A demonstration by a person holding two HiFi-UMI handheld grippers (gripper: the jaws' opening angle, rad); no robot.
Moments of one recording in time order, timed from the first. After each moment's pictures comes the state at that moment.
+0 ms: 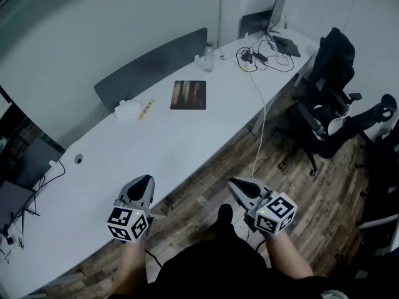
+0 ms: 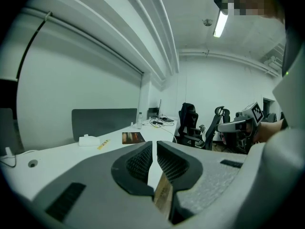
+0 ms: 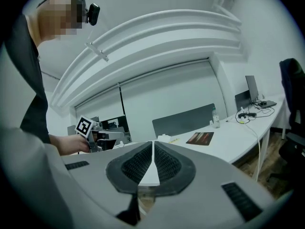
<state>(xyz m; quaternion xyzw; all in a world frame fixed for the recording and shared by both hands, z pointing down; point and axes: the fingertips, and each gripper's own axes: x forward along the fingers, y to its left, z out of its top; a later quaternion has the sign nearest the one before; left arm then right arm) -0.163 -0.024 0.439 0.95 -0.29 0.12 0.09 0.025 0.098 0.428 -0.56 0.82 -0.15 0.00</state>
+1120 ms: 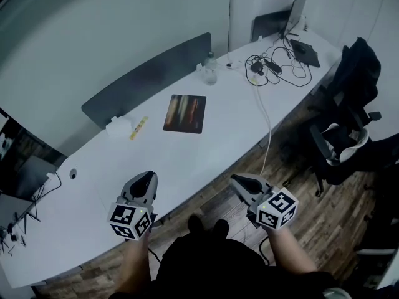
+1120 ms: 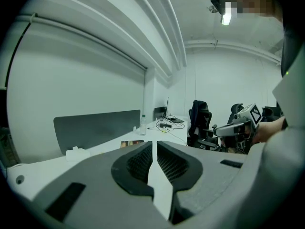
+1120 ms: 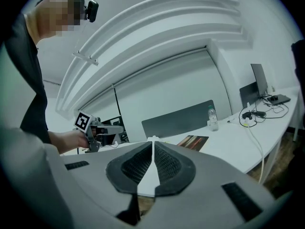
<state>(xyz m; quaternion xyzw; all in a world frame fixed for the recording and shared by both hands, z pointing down) 0.000 -0.137 0.425 0.93 -0.34 0.14 0.08 0.196 -0.038 0.443 -0.51 0.84 -0.18 0.00</state>
